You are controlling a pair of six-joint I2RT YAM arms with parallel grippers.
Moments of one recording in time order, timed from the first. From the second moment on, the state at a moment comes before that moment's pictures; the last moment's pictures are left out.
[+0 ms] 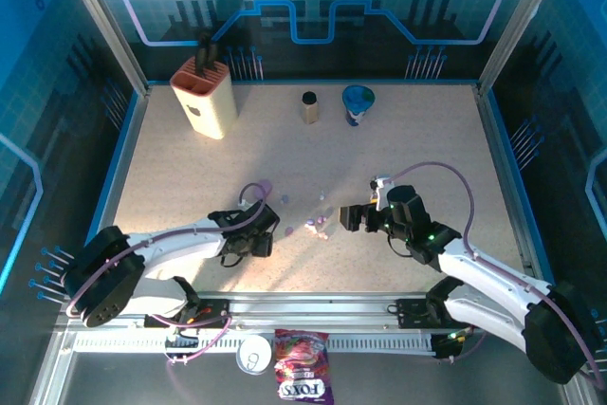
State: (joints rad) left arm -0.77 1.31 0.57 -0.57 -0.19 -0.74; right arm 0.59 0.94 0.40 -0.04 -0.08 0.44
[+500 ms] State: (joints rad) left arm -0.77 1.31 0.57 -0.57 -0.20 -0.73; right arm 0.61 0.96 0.41 -0.04 -0.08 0.50
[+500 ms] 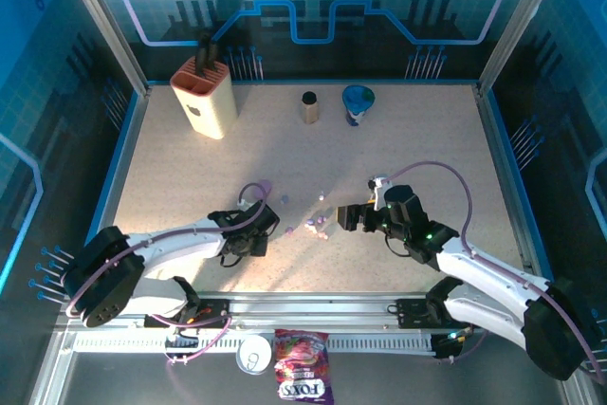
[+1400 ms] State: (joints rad) left arm -0.77 1.13 0.56 -0.05 0.30 0.15; right arm 0.56 1.05 0.59 -0.16 -0.55 0.74
